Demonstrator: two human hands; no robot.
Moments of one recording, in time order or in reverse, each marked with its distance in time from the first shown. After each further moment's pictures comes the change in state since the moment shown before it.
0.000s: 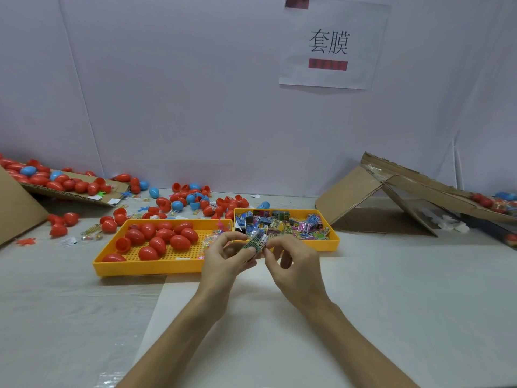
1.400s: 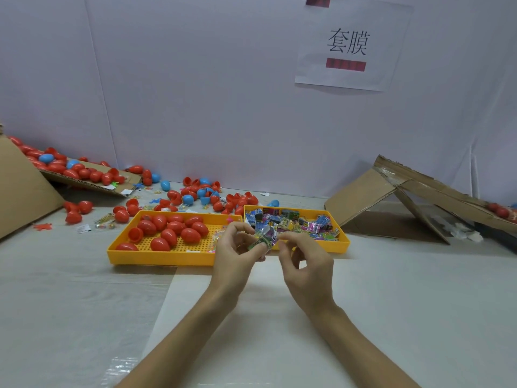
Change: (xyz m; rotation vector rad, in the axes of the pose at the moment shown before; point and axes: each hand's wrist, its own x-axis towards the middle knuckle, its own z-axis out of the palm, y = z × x) left_hand -0.001 0.000 0.002 0.167 0.036 0.181; right_hand -0.004 -0.010 0.001 0.056 0.136 -0.012
